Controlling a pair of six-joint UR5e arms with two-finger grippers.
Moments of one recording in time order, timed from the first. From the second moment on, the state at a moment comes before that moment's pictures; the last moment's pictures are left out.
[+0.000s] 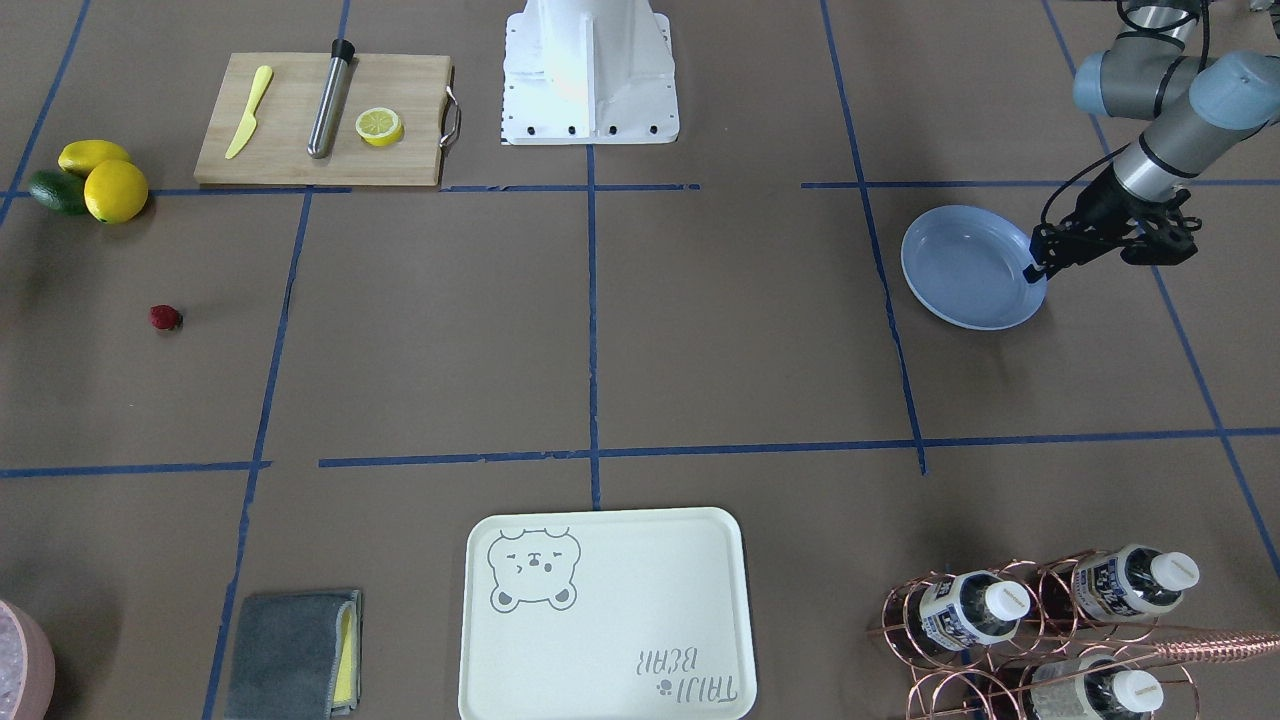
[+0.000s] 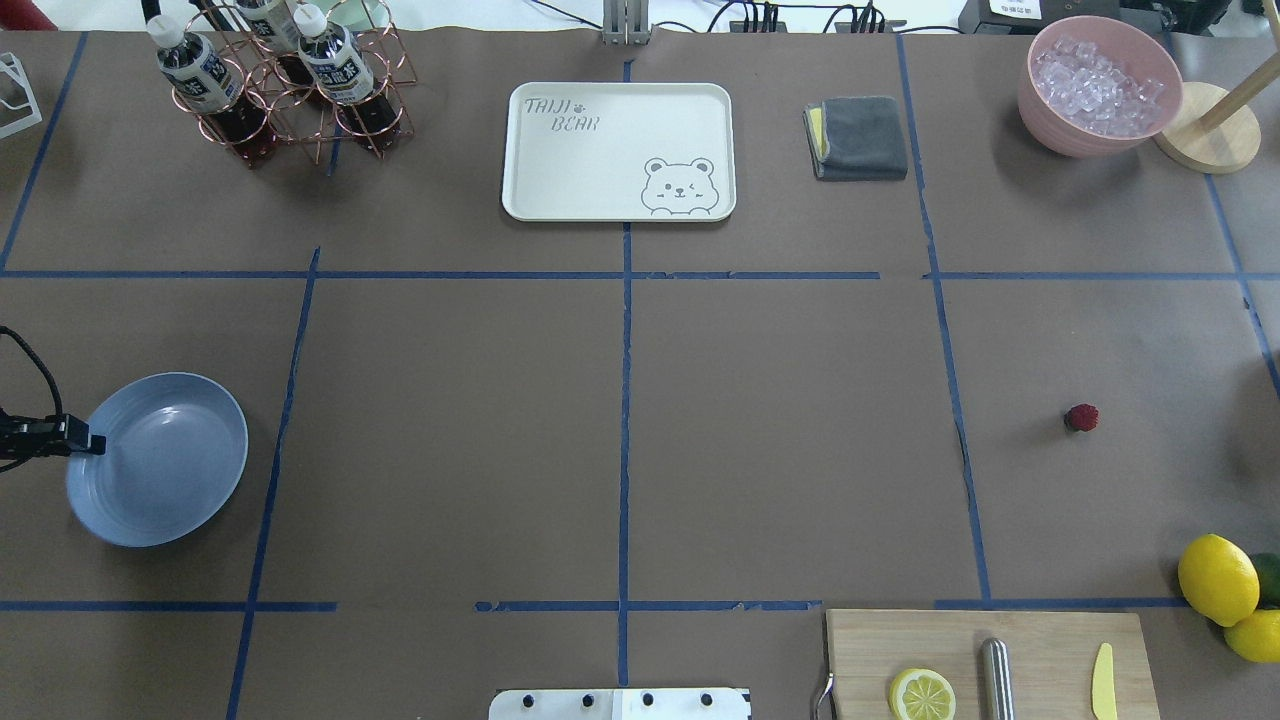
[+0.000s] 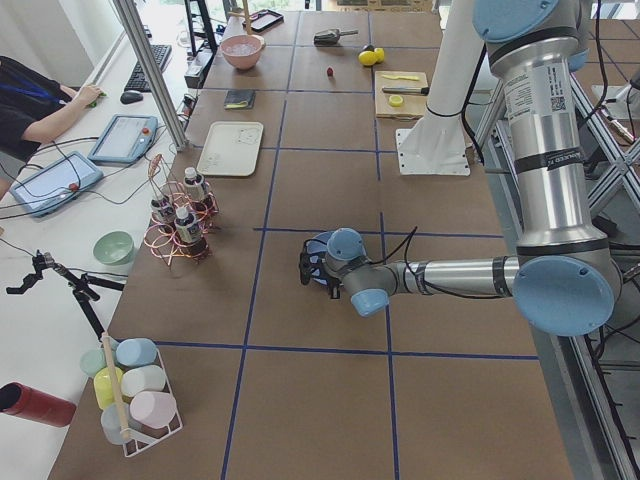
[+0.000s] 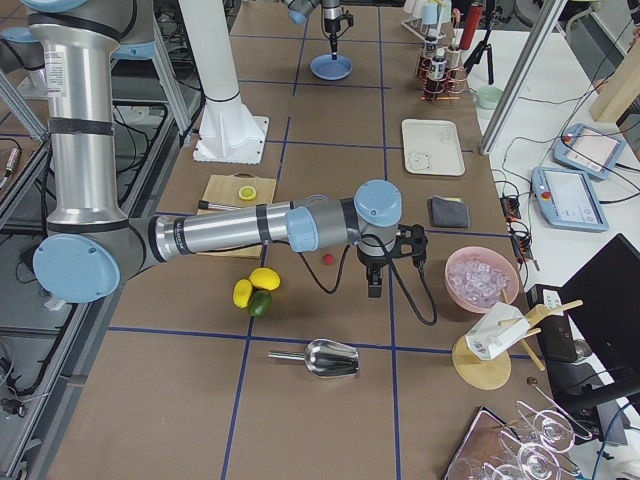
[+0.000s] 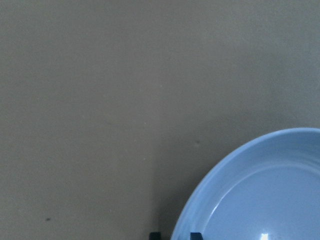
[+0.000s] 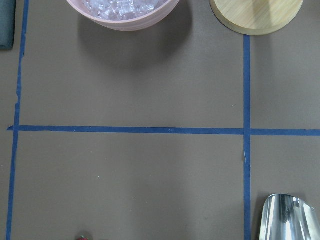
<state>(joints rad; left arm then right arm) -0.84 -1.34 -1.58 -2.65 -2.13 -1.15 1.50 -1.58 1.76 -1.52 2.44 0.22</state>
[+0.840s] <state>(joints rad) -1.03 -1.37 -1.70 -2.66 -2.46 -1.17 1.50 -1.58 1.77 -1.52 2.44 0.22</state>
